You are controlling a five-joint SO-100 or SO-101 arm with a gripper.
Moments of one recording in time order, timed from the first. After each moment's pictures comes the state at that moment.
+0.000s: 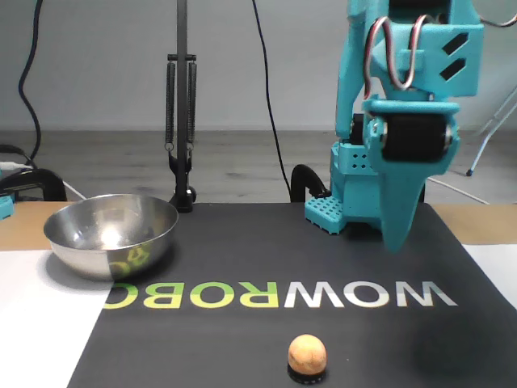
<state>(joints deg) 5.9 81.7 75.9 82.9 -4.4</state>
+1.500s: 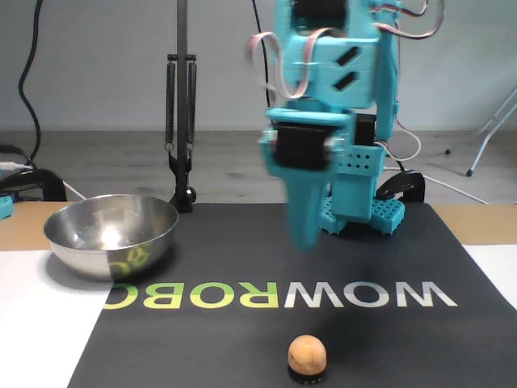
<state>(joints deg) 21.4 79.9 75.8 81.5 -4.2</state>
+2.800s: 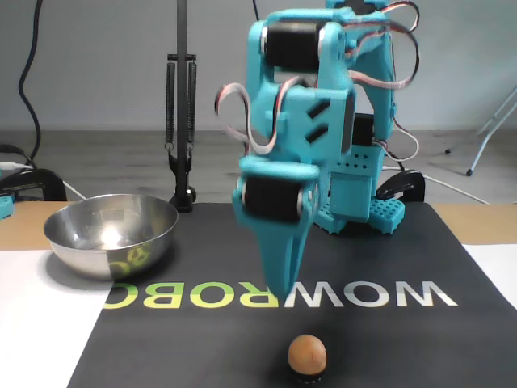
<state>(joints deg) 22.7 65.8 69.3 77.1 -4.6</state>
